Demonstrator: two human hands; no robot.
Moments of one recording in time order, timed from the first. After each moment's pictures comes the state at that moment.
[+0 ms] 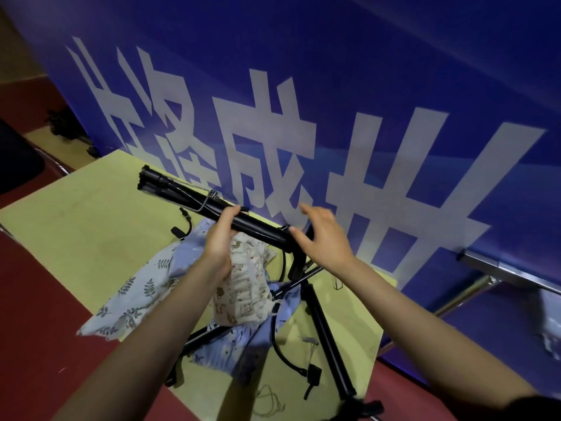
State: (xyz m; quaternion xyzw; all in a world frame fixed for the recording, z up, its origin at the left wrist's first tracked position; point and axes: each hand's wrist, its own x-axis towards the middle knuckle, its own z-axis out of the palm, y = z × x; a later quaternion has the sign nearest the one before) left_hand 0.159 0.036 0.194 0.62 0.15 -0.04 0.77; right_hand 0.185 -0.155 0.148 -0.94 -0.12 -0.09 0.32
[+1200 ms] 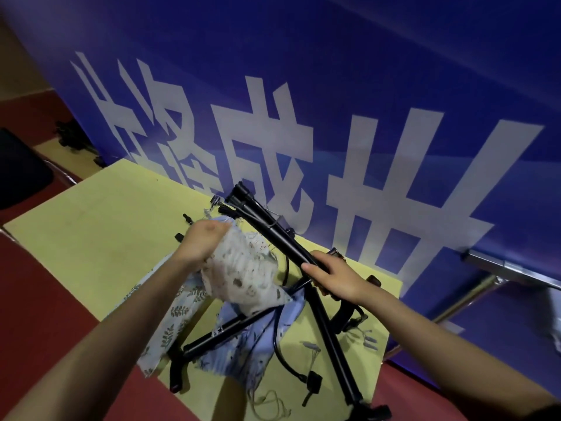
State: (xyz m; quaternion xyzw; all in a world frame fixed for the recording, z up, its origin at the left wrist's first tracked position) left_hand 0.192 0.091 0.181 0.87 0.08 -0.03 0.49; right_hand 0.151 -0.186 0.112 -0.84 -0.13 0.15 0.50
